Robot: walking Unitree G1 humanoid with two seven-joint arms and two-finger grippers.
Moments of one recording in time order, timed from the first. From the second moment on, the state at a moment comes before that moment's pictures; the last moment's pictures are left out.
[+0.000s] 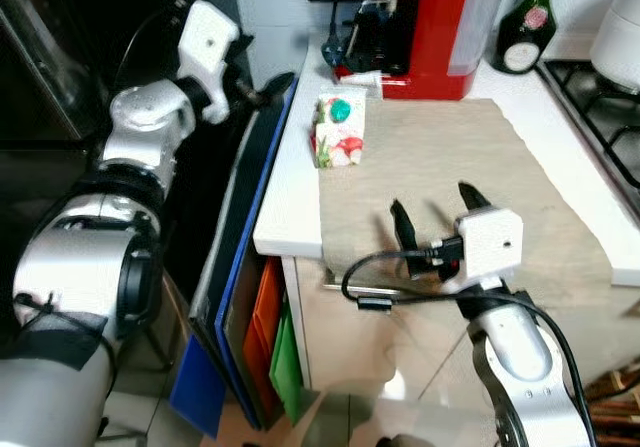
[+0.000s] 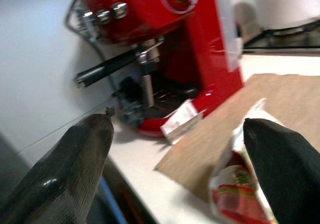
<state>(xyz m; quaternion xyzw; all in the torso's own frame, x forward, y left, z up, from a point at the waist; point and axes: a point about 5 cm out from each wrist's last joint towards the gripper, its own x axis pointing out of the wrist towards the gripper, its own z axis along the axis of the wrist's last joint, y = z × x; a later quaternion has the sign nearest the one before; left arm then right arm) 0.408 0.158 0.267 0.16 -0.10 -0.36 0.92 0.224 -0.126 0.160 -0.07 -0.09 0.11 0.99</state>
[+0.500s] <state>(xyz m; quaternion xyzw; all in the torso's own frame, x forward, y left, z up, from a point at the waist) 0.405 0.138 0.257 0.08 -0.06 -0.44 0.89 0.208 -0.134 0.163 -0.08 -0.08 0.09 0.99</state>
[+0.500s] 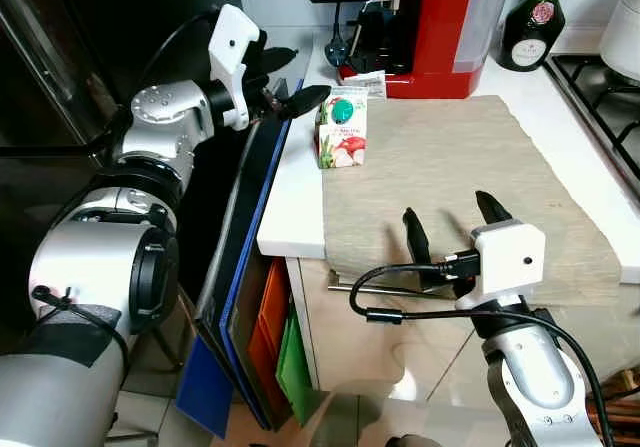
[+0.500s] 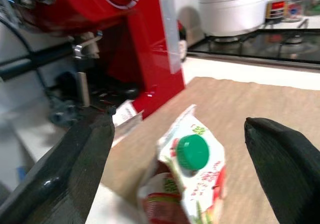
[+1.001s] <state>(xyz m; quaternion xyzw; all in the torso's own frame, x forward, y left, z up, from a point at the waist) 0.404 0.110 0.251 0.10 -0.04 -0.48 0.87 0.195 -0.134 0.168 -0.09 -0.07 0.08 0.99</state>
